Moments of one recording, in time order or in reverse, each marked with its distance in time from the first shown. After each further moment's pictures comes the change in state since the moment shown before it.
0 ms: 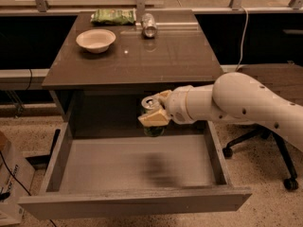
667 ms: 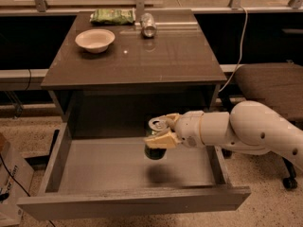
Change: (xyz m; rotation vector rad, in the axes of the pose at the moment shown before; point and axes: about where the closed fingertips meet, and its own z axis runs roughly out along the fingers) arm 0.046 0.045 -0.012 -0.123 -0.102 0.121
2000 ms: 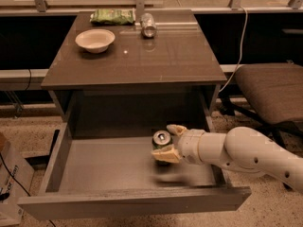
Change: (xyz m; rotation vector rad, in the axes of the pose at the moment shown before) arm 0.074 -0.014 0.012 0.136 0.066 -0.044
